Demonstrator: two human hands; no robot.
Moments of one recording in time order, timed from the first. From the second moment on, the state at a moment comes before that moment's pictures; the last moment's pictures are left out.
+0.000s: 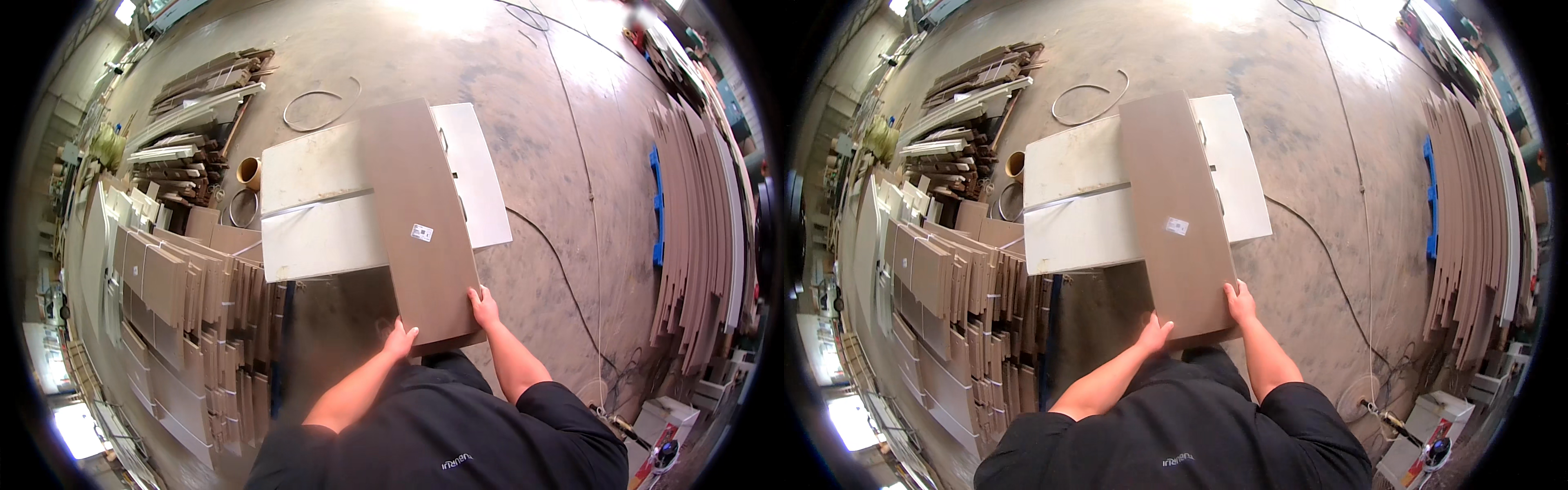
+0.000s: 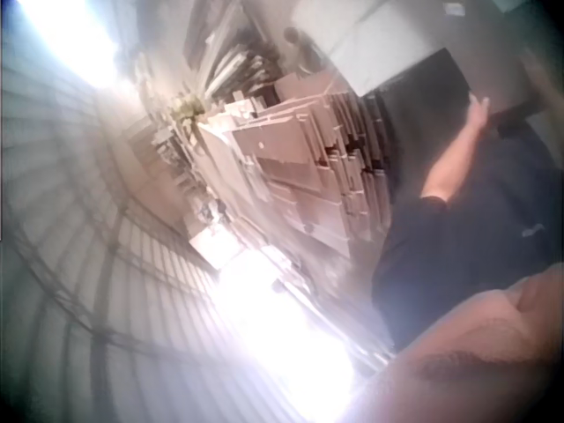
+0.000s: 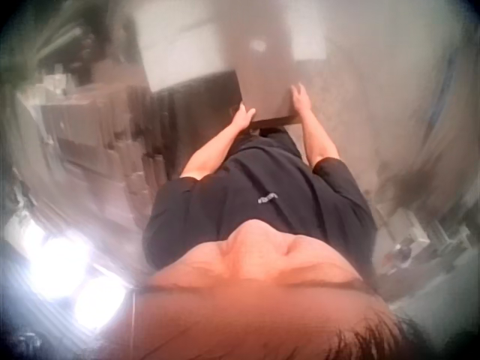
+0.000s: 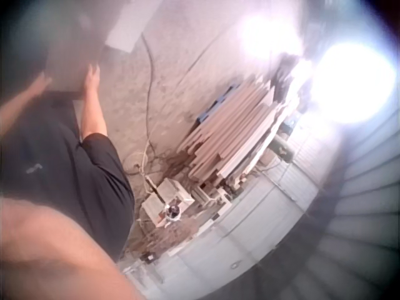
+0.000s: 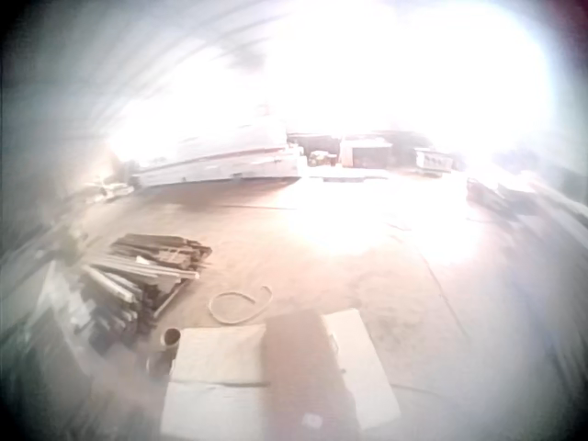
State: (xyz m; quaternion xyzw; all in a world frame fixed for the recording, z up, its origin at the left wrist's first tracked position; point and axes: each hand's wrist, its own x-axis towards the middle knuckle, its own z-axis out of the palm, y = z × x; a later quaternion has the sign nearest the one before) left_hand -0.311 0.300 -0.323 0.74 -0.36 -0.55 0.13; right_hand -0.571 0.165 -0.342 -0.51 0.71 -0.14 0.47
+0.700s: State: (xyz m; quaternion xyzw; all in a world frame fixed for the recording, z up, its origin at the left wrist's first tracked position) left_hand -0.289 0.306 -0.313 0.73 -0.34 -0.54 0.23; right_hand -0.570 0.171 -0.373 -0.41 0.67 -0.19 0.59
